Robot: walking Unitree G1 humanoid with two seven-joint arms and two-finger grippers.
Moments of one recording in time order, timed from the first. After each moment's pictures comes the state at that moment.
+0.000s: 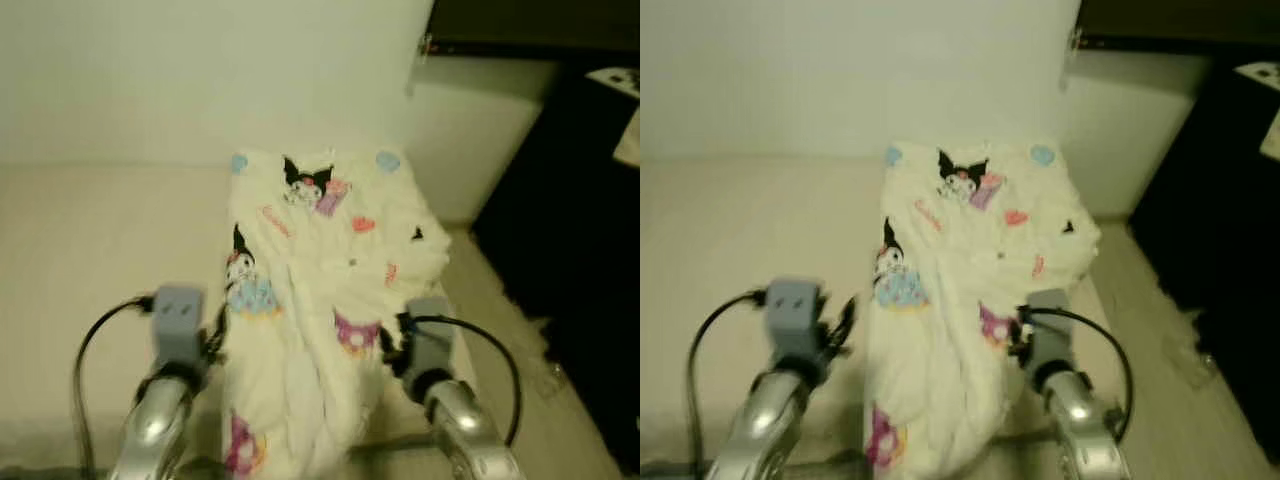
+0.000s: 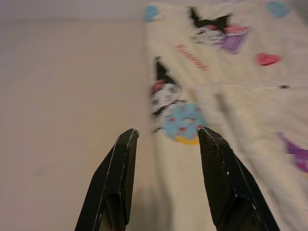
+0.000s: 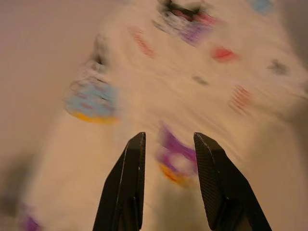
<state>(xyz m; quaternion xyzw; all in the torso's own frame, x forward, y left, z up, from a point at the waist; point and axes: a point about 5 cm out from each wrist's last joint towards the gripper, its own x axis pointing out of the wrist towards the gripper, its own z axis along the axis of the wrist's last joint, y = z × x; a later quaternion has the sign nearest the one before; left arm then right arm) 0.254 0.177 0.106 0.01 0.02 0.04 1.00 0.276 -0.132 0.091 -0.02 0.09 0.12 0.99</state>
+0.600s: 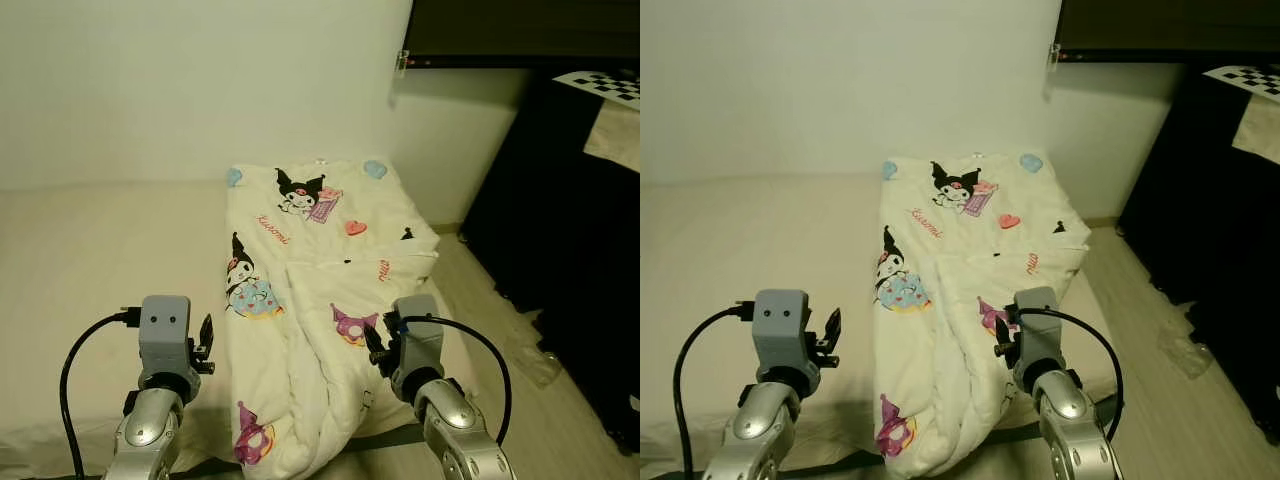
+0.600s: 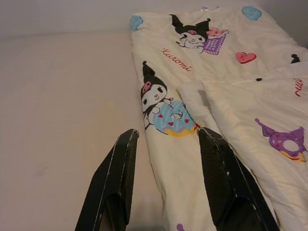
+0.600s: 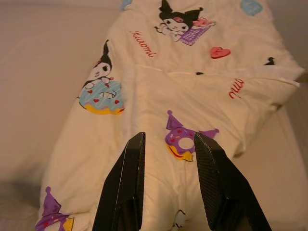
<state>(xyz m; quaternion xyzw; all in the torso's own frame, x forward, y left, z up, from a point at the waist) 0.254 0.178 0.105 0.01 0.02 0.05 1.00 0.273 -0.136 0.086 -0.02 0.10 0.11 0.99</state>
